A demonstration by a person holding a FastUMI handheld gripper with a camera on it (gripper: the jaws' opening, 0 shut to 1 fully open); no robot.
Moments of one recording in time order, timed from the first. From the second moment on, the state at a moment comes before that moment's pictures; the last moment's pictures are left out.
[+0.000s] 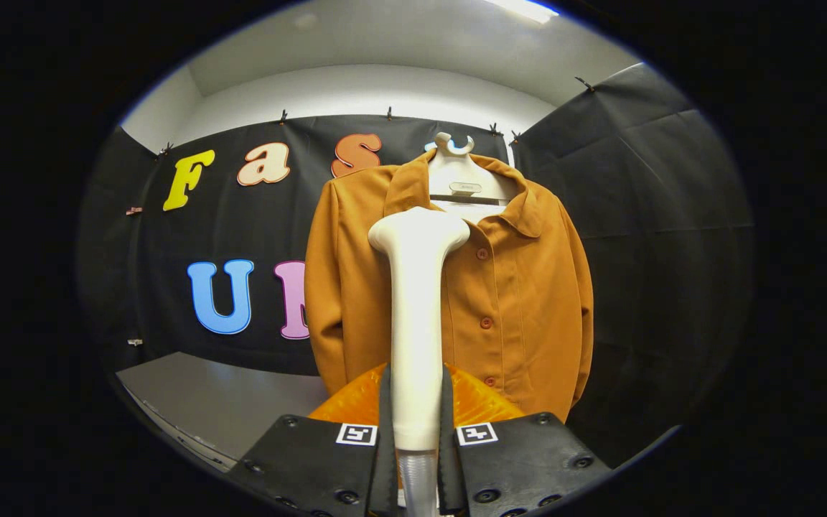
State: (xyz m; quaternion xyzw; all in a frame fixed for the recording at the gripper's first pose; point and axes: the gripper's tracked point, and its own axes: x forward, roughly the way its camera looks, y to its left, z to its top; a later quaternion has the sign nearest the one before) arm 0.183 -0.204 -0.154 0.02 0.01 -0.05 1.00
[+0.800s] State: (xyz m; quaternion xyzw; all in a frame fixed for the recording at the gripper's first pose) arm 0.172 -0.220 -0.261 0.02 0.11 -0.05 0.99
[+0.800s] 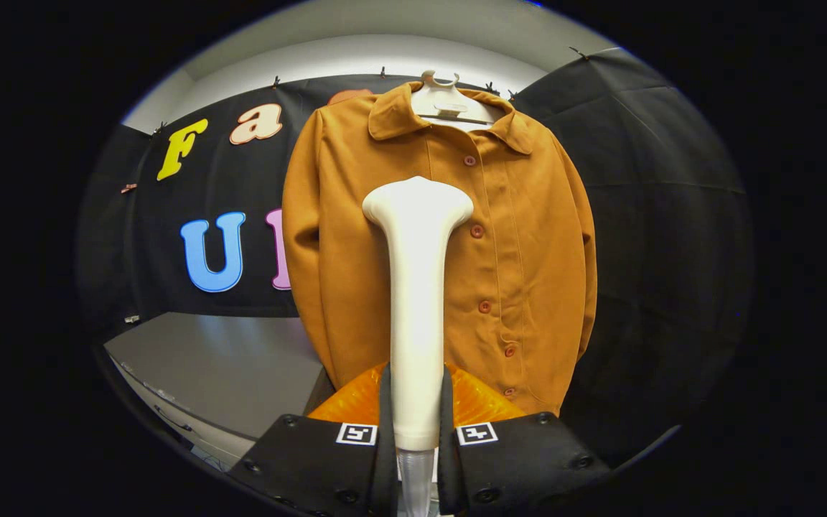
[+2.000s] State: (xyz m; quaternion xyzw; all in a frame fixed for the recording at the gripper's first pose) arm 0.097 -0.219 -0.391 0.04 0.27 -0.05 0.96
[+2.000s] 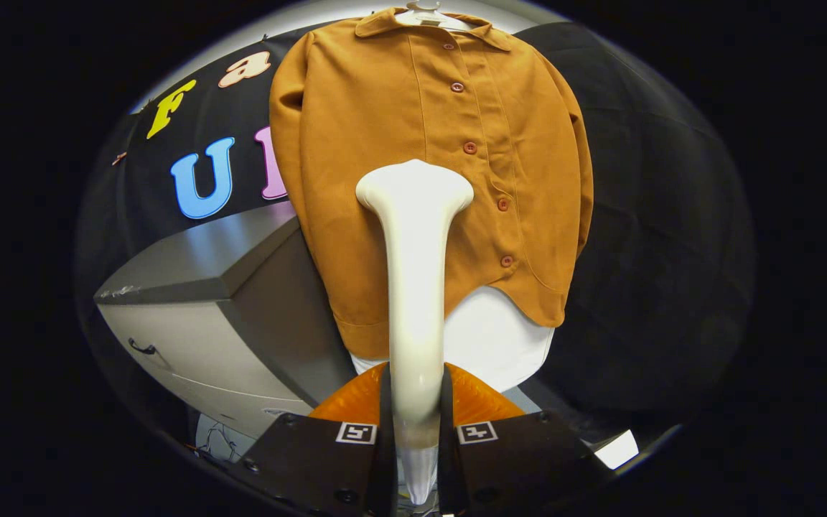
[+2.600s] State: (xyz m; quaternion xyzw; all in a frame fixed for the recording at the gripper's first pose) arm 0.073 -0.223 -0.243 0.04 0.13 -0.04 0.99
